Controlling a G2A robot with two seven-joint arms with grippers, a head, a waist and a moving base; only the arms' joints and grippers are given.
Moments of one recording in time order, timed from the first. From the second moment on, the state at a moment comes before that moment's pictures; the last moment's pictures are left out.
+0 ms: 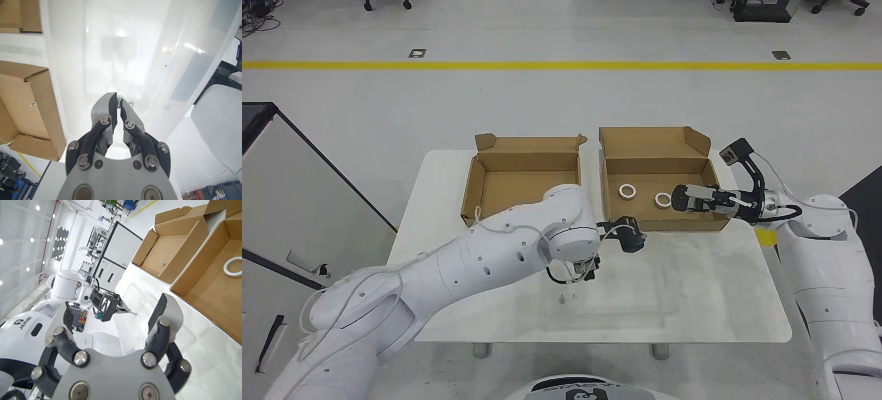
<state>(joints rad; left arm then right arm) 0.58 -1.31 -0.35 -1.65 0.60 -0.17 -1.54 -1.21 -1.01 1.54 -1.28 0.41 -0.40 1.42</state>
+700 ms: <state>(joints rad) 0.56 -1.26 -0.41 -1.75 0.58 -0.10 -1.45 -1.21 -1.01 1.54 -1.28 0.41 -0.40 1.42</state>
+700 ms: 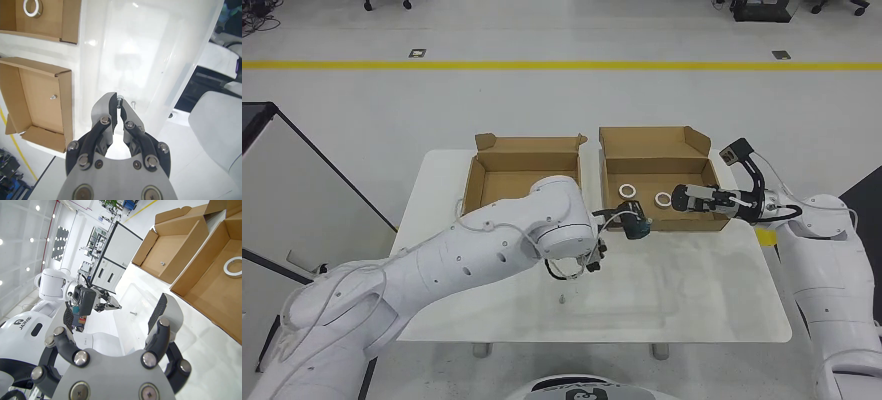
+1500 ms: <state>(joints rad) 0.84 -1.13 -1.07 -1.79 -0.24 -0.40 -1.14 -1.21 -1.01 1.54 -1.28 0.41 -0.40 1.42</state>
